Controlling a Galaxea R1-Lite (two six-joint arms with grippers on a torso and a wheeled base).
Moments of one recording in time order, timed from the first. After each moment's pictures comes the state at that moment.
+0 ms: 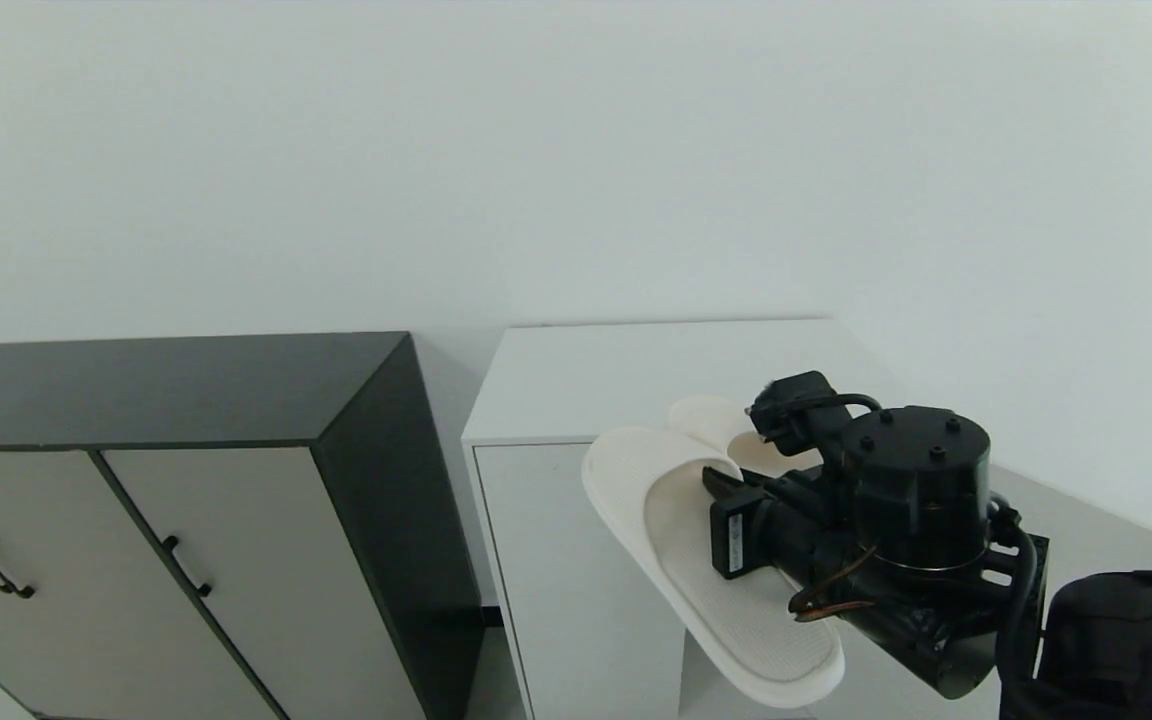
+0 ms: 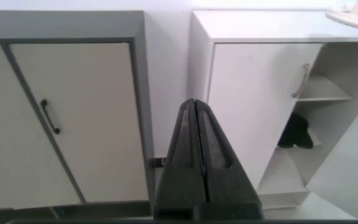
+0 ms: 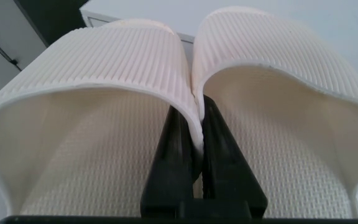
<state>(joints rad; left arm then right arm) 0.00 0.00 0.00 0.00 -0.01 -0.02 0.85 1.79 -0.74 -0.82 -0.38 0.15</state>
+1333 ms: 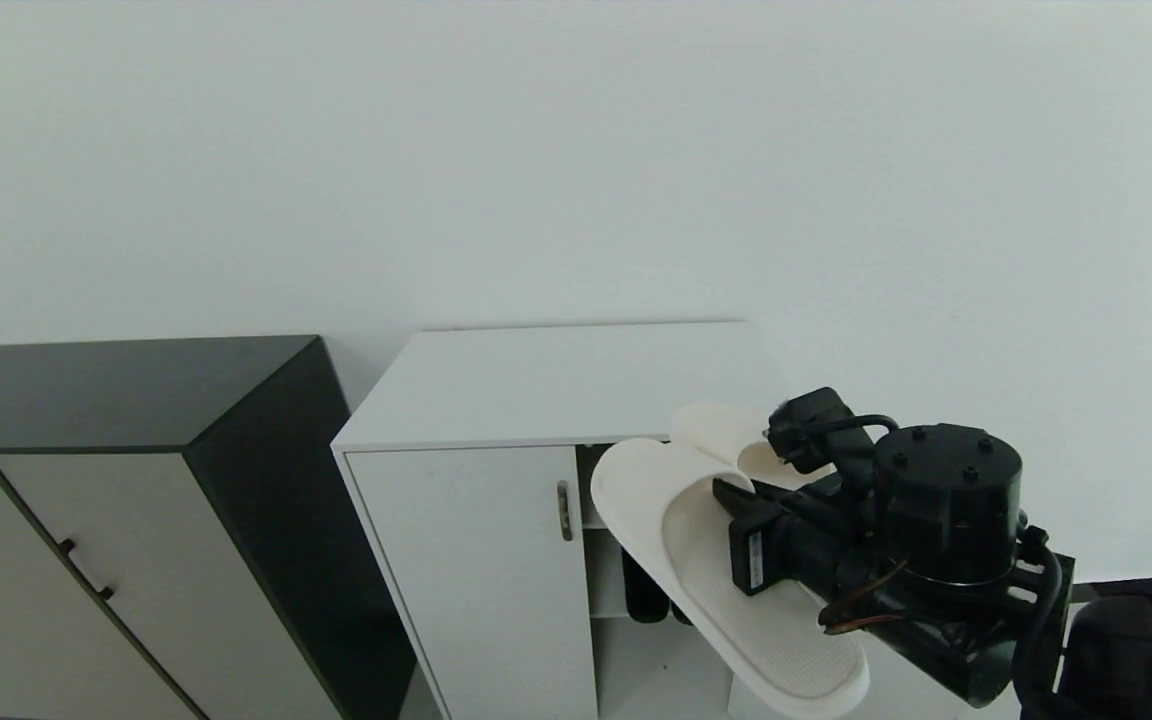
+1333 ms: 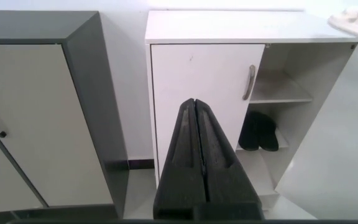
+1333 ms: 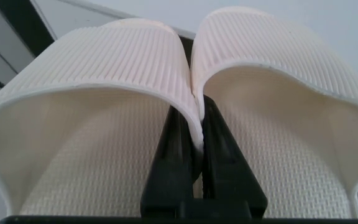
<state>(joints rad) 0.00 0.00 0.00 0.00 -0.01 -0.02 0.81 1.79 -0.65 -0.94 -0.29 0.09</state>
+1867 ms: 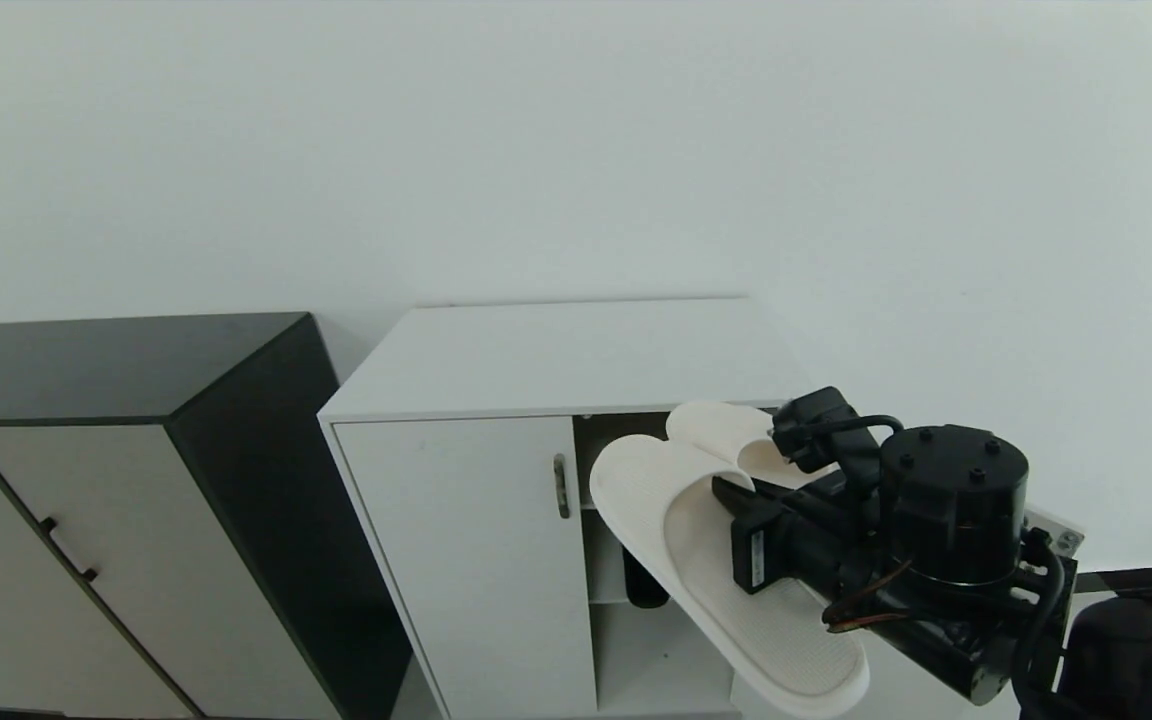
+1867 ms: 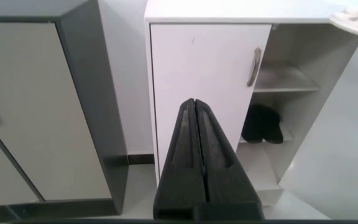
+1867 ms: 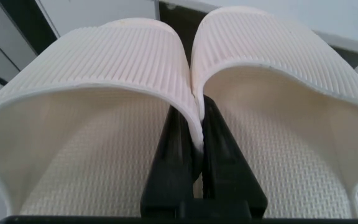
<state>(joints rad) 0.00 0.00 0.00 0.00 -0.01 -0.02 0.81 1.80 -0.63 -0.97 -0.27 0.09</state>
